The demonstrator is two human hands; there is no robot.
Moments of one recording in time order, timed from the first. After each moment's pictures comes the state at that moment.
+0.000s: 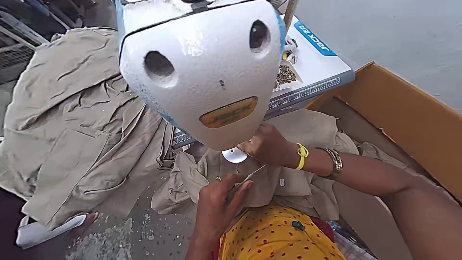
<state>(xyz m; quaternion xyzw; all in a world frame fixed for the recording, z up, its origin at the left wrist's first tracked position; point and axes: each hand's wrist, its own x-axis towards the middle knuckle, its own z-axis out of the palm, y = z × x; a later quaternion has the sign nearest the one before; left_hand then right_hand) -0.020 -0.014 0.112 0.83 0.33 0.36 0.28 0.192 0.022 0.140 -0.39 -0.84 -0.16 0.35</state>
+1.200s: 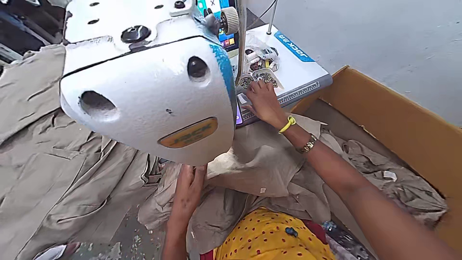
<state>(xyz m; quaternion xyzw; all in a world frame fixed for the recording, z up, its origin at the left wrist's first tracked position) -0.021 0.046 0.103 0.75 0.46 0.30 0.38 0.305 0.101 0.105 -0.68 -0.71 -0.09 0.19</state>
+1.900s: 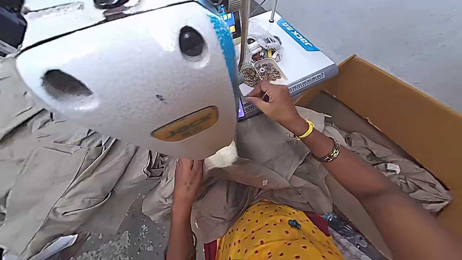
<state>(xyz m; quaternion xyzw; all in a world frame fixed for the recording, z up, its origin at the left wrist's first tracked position) -0.016 0.054 0.106 0.74 0.52 0.28 0.31 0.280 0.048 0.135 -0.60 -0.66 0.05 0.46</state>
